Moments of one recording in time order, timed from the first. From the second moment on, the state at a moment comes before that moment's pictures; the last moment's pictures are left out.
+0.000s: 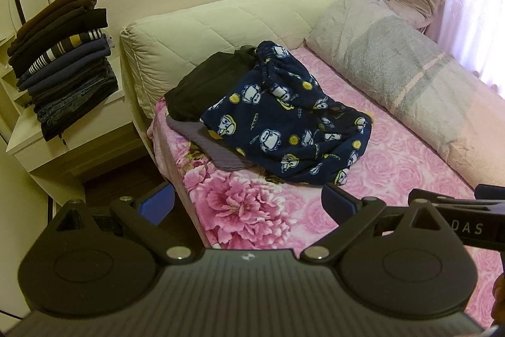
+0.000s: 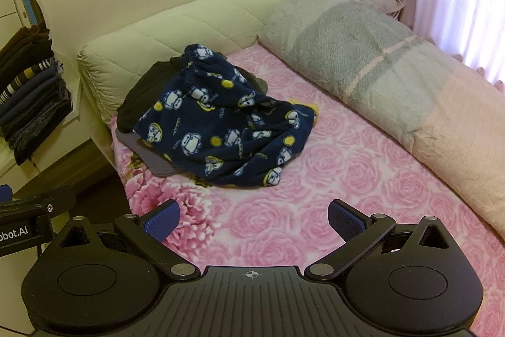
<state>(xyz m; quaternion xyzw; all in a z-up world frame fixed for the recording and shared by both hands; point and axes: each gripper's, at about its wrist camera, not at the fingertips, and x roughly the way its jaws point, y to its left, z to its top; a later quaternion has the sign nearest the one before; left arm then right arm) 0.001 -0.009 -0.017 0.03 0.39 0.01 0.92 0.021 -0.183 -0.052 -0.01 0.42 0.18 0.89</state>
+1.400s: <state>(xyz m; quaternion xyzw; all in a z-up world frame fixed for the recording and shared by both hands) 0.151 0.046 -0.076 0.02 0.45 -0.06 0.89 0.106 -0.138 -0.096 0.06 0.43 0.17 0.88</state>
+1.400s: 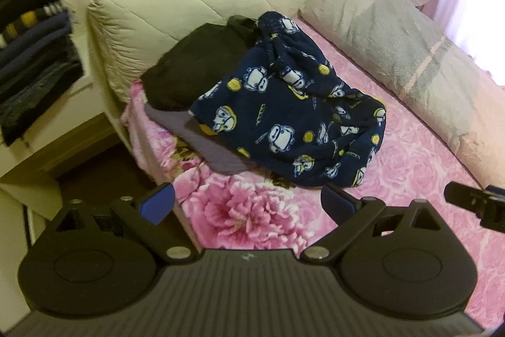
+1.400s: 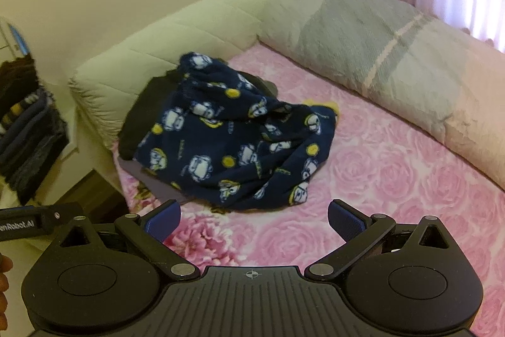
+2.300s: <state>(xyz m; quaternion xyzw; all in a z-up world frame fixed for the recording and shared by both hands) 0.409 0.074 -0.168 0.06 0.52 -0.17 0.83 0.300 -0.007 -0.184 0.10 0.52 0.09 0.85</state>
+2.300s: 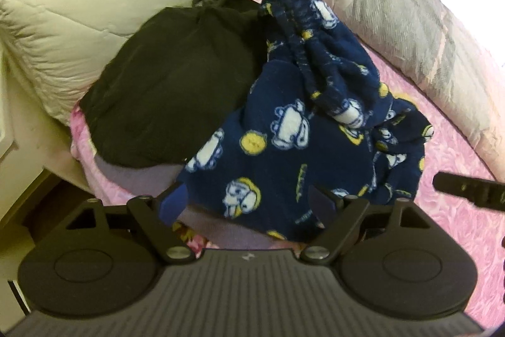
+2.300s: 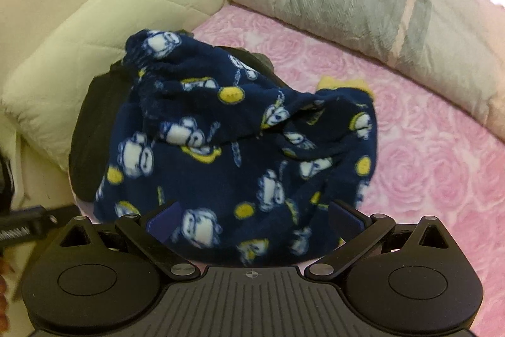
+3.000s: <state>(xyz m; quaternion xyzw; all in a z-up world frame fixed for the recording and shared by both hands) 0.502 0.033 -0.225 0.05 0.54 -0.22 0.81 0.410 -0.057 -0.285 0.60 0.49 -0.02 0.63</state>
